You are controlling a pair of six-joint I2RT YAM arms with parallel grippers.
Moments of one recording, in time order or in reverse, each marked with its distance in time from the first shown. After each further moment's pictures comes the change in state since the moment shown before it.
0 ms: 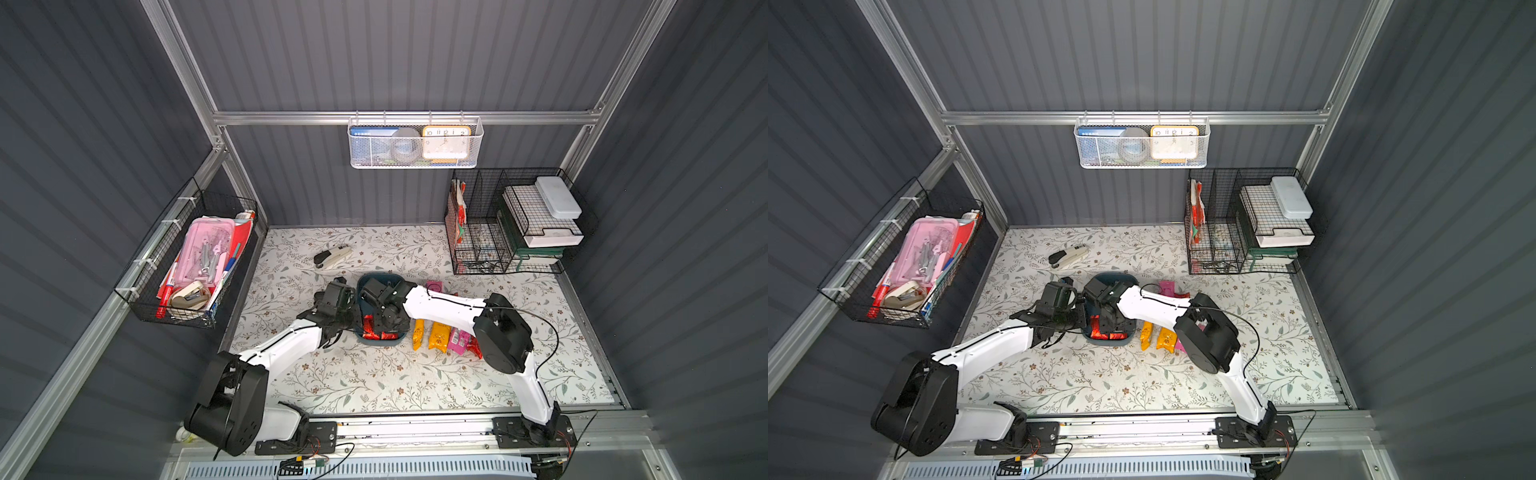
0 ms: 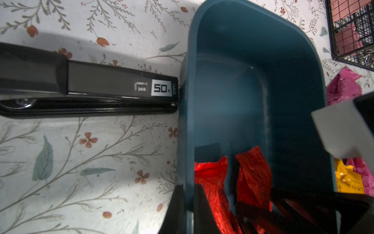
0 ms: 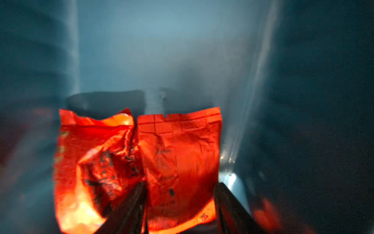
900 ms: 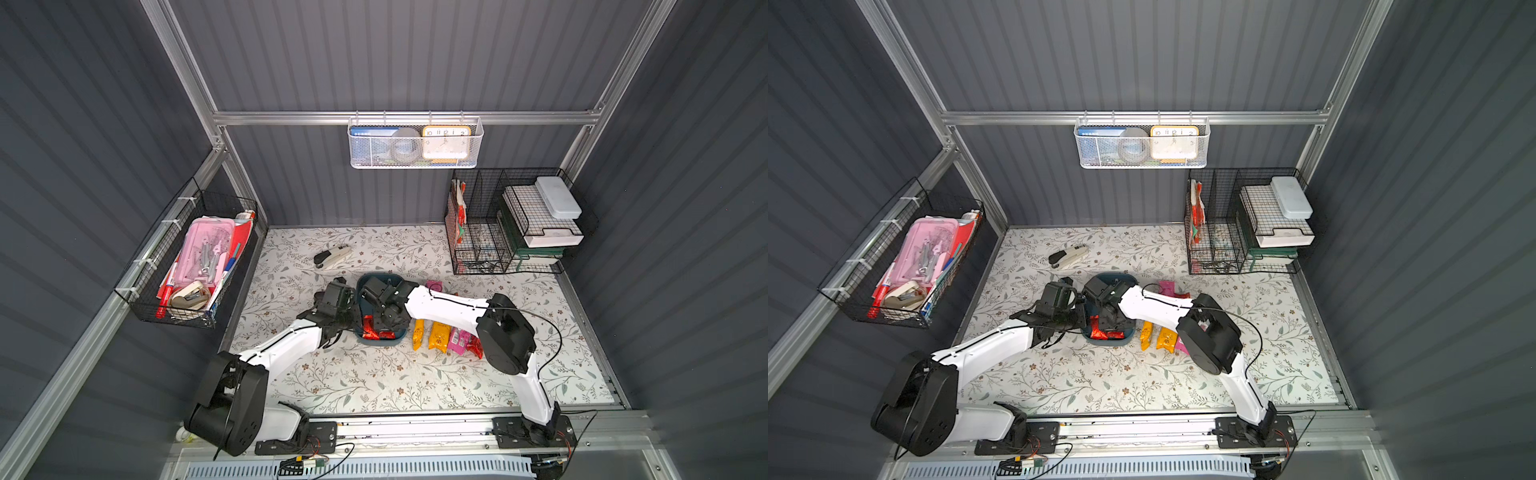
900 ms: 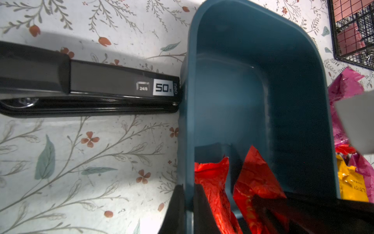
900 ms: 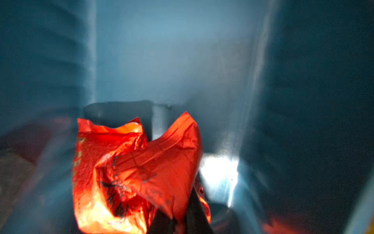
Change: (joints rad) left arm 0.000 0.000 0.000 -0.003 -0.005 0.000; right arm 0.000 -0.030 -0.022 0.051 0.006 0.005
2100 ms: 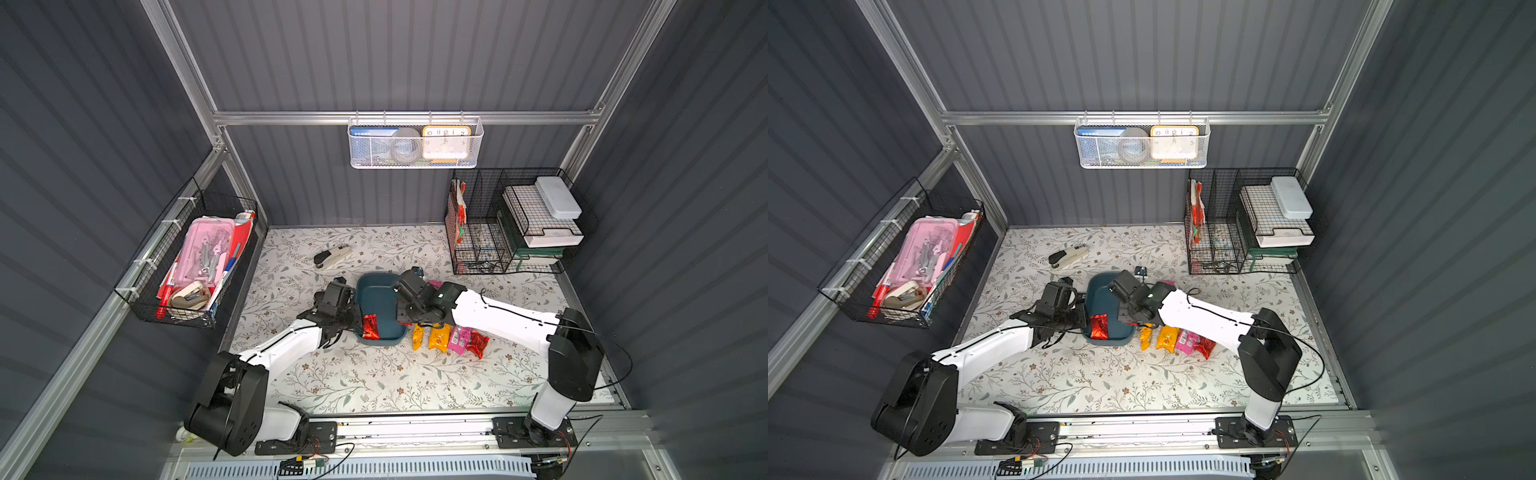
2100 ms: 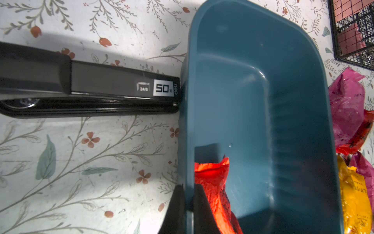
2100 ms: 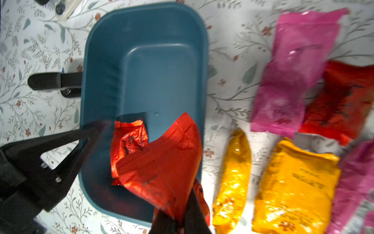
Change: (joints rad) left arm 0.000 0.000 0.001 0.000 -0.008 0.000; right arm -0.078 -0.444 -0.359 0.150 0.116 0.016
